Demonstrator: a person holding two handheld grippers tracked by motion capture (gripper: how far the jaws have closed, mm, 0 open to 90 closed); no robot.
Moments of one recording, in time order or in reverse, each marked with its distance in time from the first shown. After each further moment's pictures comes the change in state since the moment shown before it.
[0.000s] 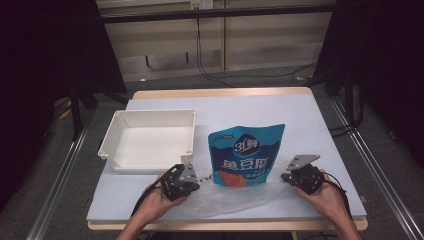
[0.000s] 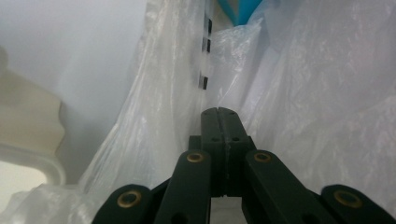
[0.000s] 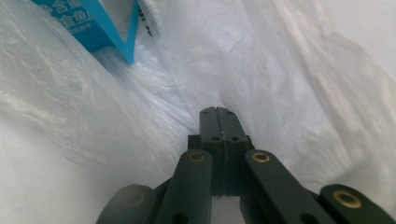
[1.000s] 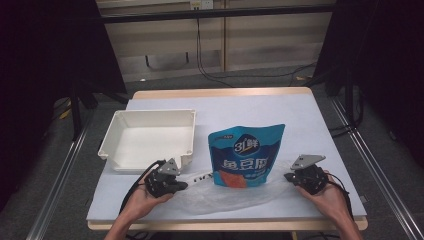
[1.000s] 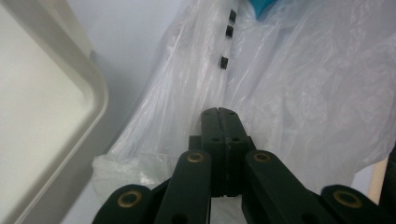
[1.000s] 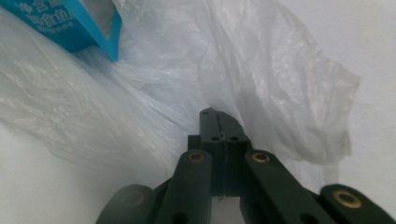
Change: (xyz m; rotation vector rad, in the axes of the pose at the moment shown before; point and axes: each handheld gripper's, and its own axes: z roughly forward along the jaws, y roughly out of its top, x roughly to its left) left arm 0.022 -0.028 -0.022 -0.066 -0.089 -0.140; right arm -0.005 -0.007 -0.003 -0.029 -0.033 0.041
